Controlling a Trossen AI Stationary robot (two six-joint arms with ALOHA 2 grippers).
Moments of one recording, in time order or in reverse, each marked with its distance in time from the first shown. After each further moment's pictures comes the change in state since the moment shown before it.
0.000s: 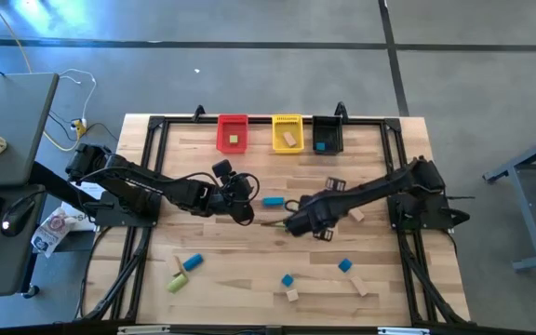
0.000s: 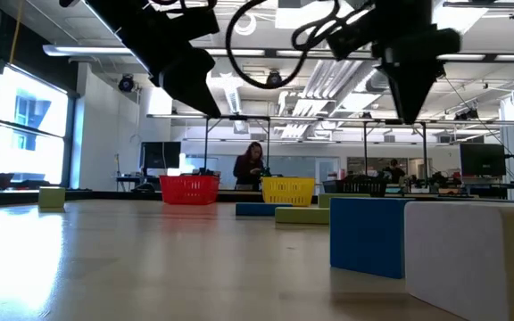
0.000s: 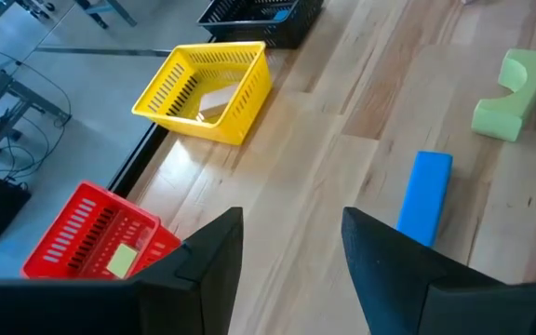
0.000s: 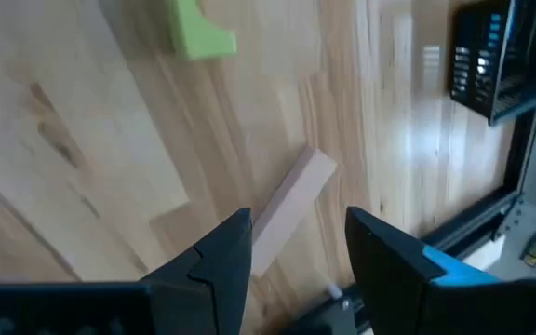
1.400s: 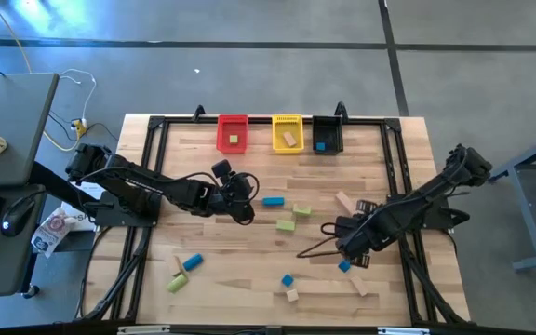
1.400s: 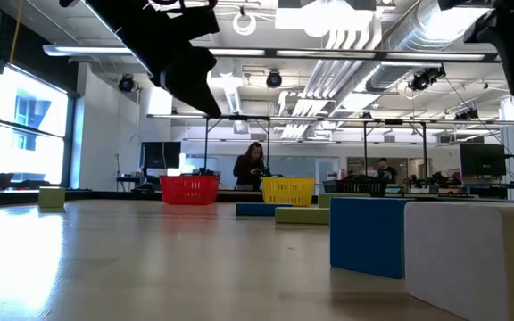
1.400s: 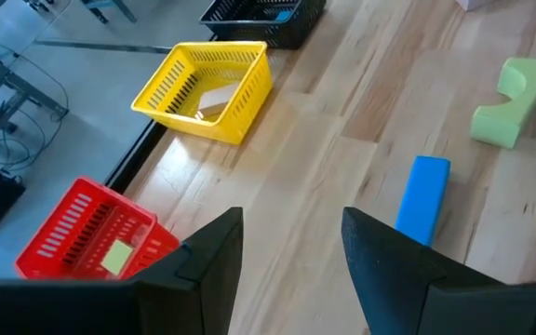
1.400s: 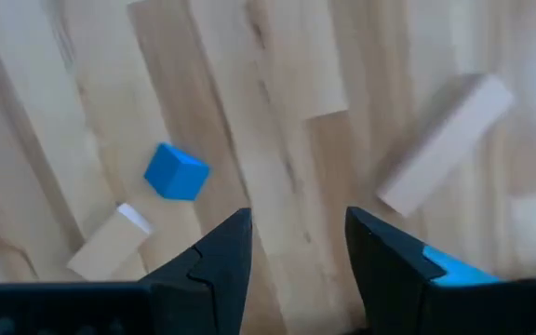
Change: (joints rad) left arm 0.000 0.000 0.000 0.002 0.001 -0.034; right arm 0.283 -0.417 -0.378 0.291 -0.218 0.179
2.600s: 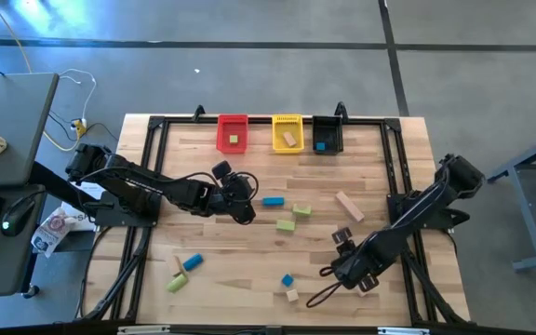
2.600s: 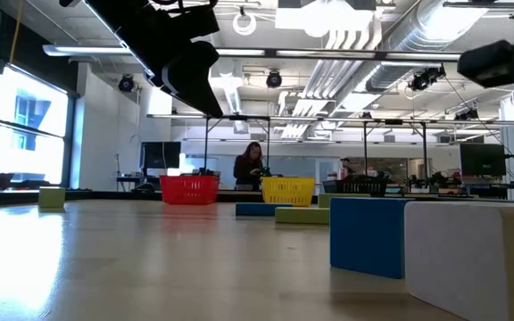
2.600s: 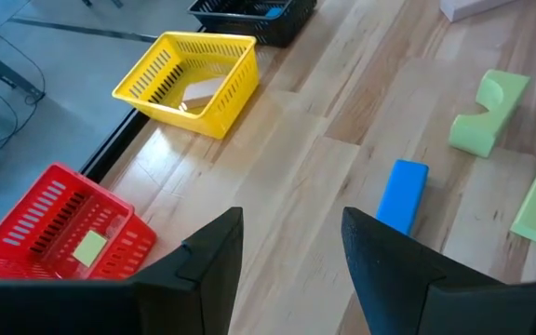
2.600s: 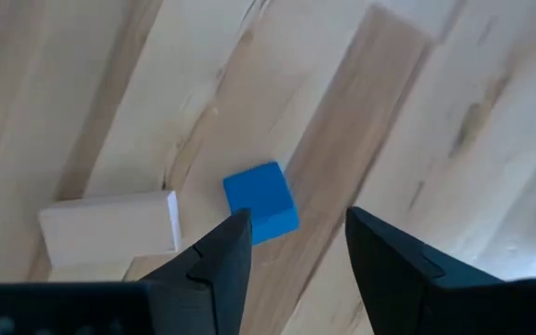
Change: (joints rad) left arm 0.000 0.000 0.000 0.002 0.040 -0.063; right arm 0.151 0.138 -0.154 0.411 -0.017 -0.567
